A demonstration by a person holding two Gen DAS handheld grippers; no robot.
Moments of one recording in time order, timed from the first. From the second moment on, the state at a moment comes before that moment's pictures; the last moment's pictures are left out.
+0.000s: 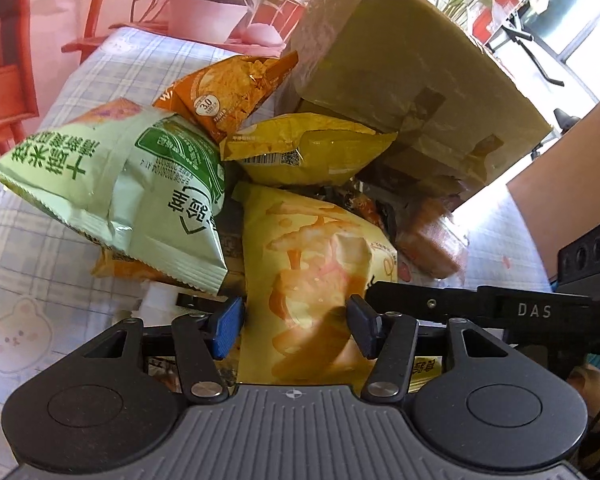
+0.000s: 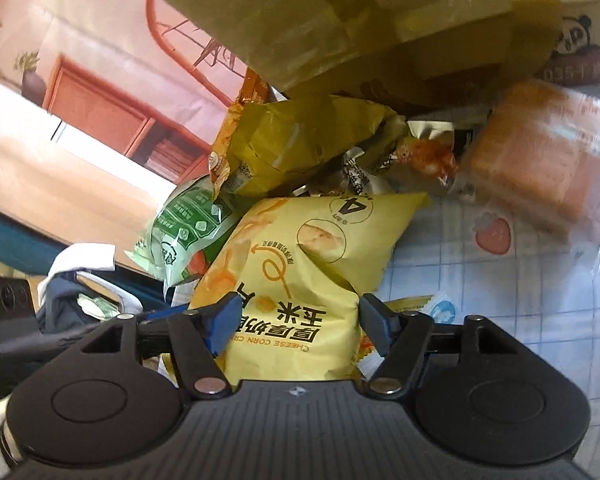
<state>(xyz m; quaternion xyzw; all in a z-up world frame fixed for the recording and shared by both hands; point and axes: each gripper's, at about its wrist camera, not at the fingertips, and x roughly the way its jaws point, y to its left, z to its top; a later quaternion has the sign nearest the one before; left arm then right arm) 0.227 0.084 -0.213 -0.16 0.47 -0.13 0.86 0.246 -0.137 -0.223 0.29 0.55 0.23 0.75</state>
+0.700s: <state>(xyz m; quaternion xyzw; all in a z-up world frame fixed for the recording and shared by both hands) 0.220 0.062 -0.181 -0.14 0.44 -0.18 0.87 0.228 -0.144 -0.180 0.25 0.50 0.25 0.79</state>
